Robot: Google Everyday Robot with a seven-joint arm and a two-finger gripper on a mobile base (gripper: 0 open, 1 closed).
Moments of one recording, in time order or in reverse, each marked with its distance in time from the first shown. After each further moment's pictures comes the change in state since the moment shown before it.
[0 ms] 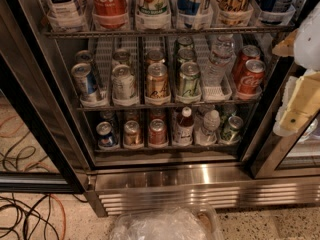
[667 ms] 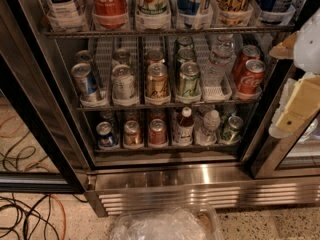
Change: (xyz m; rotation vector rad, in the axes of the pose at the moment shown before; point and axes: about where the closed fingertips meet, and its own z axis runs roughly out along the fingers) arm -0.007 0.003 0.004 -0.004 -0.070 0.006
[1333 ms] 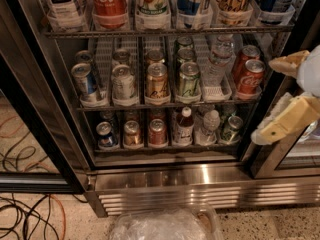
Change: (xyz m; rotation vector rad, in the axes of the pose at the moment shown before) arm -0.006 0.009 0.020 0.043 -0.311 0.142
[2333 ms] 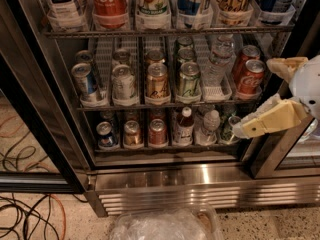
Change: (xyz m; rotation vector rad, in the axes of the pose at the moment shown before) arm -0.015 -0.003 0.008 0.114 -0.224 0.124
